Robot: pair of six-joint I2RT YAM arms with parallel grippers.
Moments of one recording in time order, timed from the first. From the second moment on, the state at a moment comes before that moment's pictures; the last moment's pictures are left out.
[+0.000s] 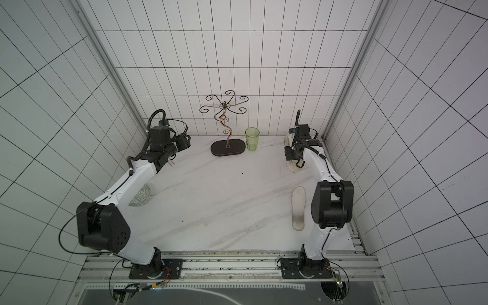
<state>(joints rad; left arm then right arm) -0.16 1.51 1.30 -0.26 0.02 -0.48 0.07 1.73 1.54 -0.72 -0.02 -0.12</state>
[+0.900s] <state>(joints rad) -0.26 1.03 0.76 -0.40 0.02 -0.56 0.73 1.72 1.11 -0.38 -0.07 -0.41</state>
